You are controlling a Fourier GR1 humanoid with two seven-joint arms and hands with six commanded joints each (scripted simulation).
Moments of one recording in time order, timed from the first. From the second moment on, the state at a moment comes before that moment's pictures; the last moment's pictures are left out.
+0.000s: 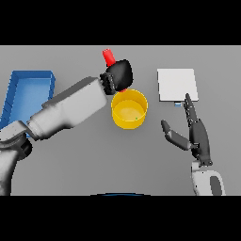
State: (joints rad) left arm -1.24 0.24 -1.04 -0.75 -1.25 -0.32 -0.18; right arm 0.09 -0.04 0.10 -1.71 0.20 -0.04 -0.08
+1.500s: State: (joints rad) left arm -1.47 0.60 -0.21 -0.16 -0.59 -0.14 0.08; right arm 0.05 -0.08 0.11 -1.67 0.20 0.00 -0.14
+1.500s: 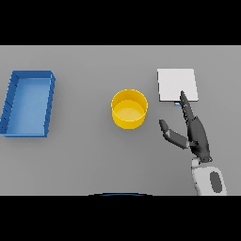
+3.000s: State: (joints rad) left arm -0.53 0.62 -0.11 -1.09 -0.09 -0.10 0.54; right arm 0.06 -0.09 0.11 -1.65 0.20 0.00 -0.16
